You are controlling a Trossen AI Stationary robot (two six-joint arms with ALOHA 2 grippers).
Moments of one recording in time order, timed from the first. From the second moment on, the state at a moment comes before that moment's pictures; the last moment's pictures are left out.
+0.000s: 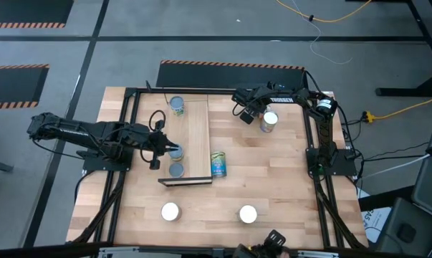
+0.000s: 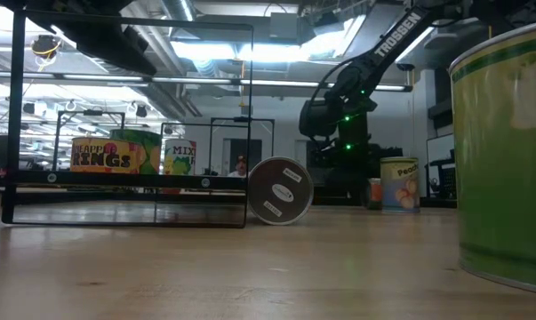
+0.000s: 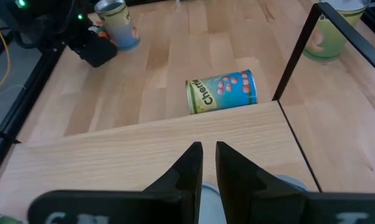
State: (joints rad) left arm -0.08 0.76 0.59 -0.36 -0.14 0.06; right arm -0.56 2.02 1.31 -0.73 0.53 0.08
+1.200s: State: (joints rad) left arm -0.08 0.76 0.59 -0.36 -0.13 0.06; right arm -0.56 2.02 1.47 -0.94 0.43 0.09
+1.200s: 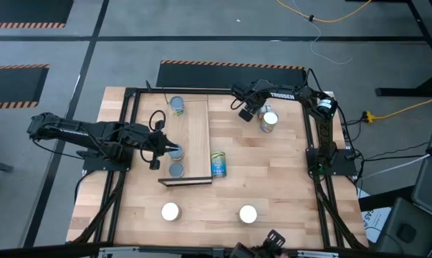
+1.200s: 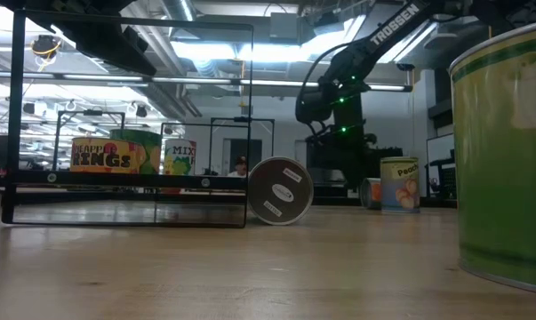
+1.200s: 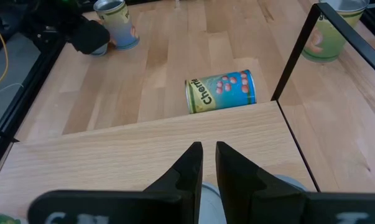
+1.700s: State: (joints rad) left arm -0.08 0.76 0.59 -0.36 -0.13 0.06; right arm -0.56 2.02 1.47 -1.01 0.43 0.10
